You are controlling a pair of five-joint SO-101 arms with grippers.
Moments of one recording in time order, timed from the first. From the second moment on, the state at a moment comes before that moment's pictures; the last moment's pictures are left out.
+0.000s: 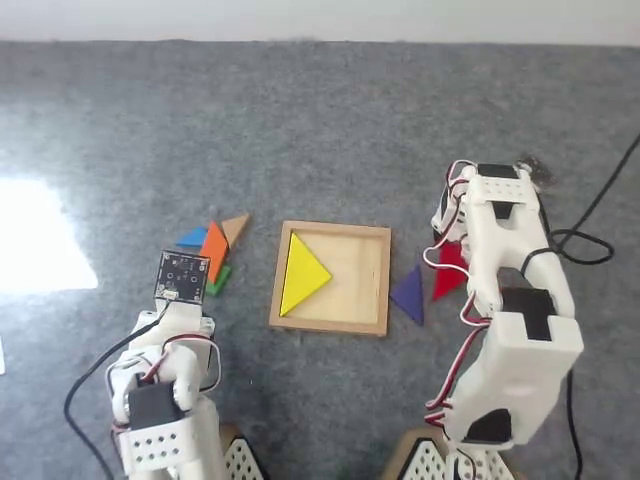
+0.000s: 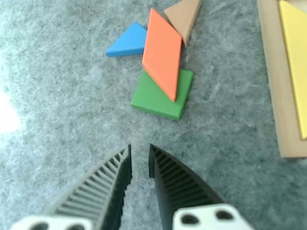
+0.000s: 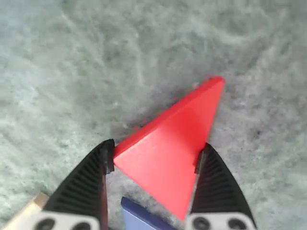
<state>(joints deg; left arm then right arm) -18.5 -102.4 96.9 71.9 -14.6 -0.6 20.2 9.2 67.9 -46.4</state>
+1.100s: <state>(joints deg) -18.5 -102.4 96.9 71.9 -14.6 -33.1 30.8 -20.6 87.2 52.5</state>
